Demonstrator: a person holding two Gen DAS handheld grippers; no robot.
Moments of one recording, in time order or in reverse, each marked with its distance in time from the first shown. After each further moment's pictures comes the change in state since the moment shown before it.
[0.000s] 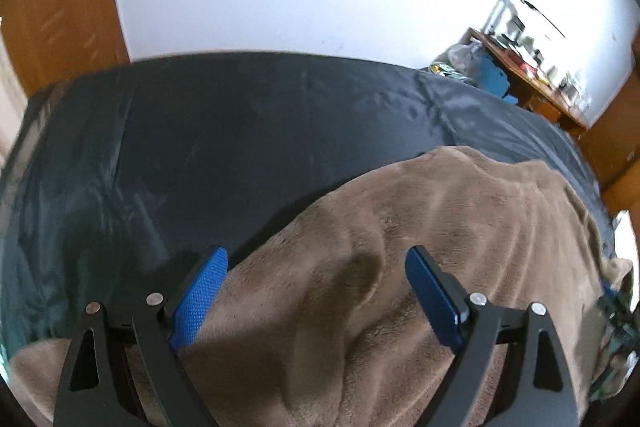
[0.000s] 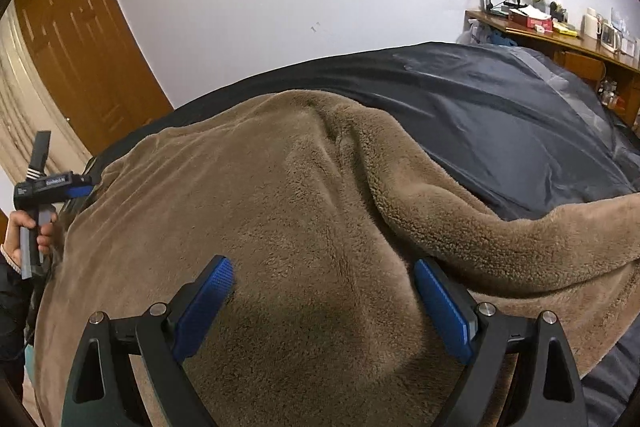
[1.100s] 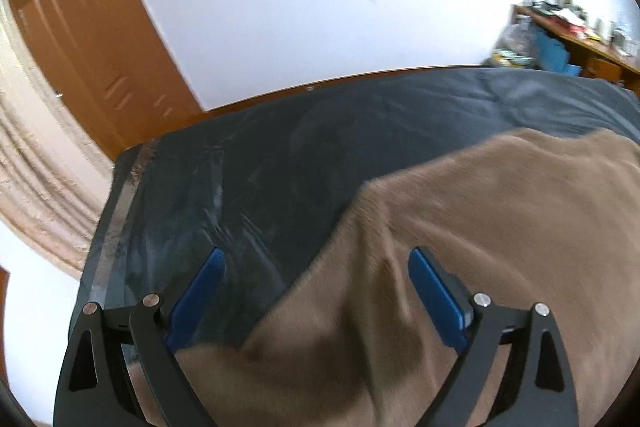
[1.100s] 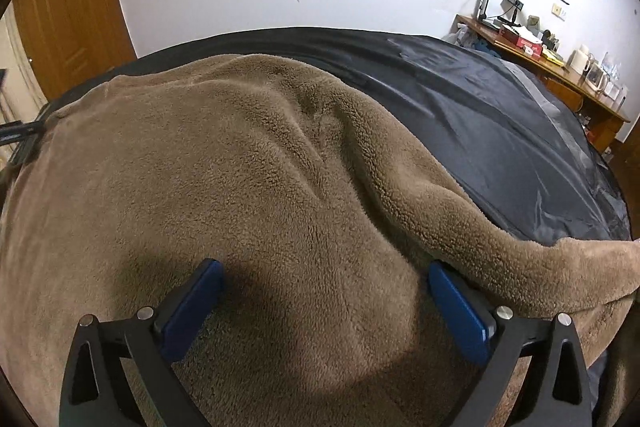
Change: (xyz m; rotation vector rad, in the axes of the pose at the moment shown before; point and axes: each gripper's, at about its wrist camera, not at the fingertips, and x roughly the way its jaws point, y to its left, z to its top) left arm -0.030 -0.012 -0.011 0.129 -0.085 0.266; right arm 0.032 0.014 0.009 -0.139 0.105 -0.219
